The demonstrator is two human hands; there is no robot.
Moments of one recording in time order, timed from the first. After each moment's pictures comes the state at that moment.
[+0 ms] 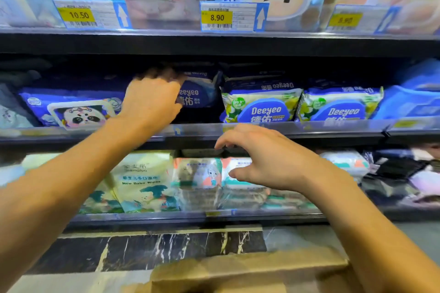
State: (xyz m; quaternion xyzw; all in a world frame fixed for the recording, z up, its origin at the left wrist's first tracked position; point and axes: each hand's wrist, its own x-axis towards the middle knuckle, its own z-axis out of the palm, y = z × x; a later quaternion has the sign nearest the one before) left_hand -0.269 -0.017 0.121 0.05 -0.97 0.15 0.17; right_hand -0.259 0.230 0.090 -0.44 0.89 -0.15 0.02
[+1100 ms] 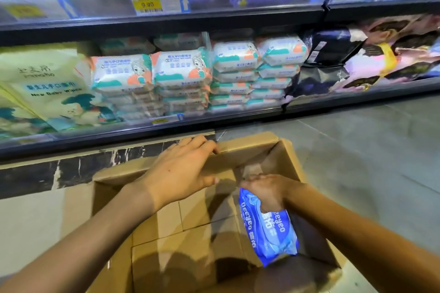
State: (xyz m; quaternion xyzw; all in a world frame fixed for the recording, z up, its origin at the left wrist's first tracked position) left_hand -0.120 0.161 -0.086 -0.17 -0.97 -0.14 -0.12; right_hand -0.154 0.399 -0.164 -0.32 0.84 0.04 0.44
